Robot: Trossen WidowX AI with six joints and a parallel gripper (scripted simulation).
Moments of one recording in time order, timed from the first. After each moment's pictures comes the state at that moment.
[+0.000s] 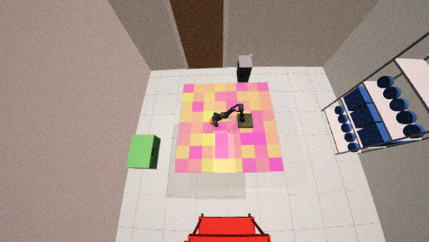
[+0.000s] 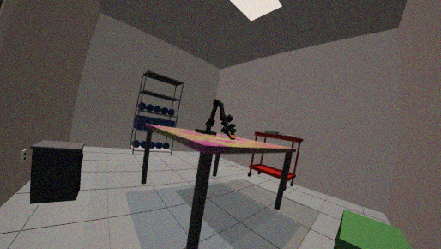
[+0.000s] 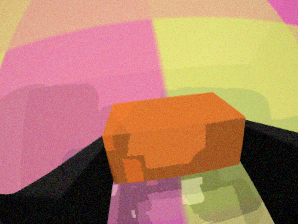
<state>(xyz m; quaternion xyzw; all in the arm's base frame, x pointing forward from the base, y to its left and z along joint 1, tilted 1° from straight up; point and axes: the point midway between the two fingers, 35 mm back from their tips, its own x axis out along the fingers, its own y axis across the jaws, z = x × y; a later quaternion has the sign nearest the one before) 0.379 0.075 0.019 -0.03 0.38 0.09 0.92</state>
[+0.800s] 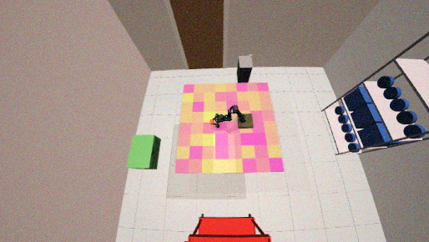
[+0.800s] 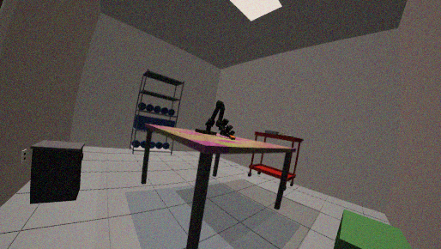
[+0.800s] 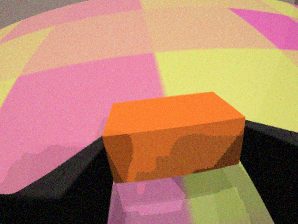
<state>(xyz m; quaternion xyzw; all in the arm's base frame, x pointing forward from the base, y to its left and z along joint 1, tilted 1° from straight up) 0.371 0.074 0.004 -0.01 0.22 0.09 0.97</state>
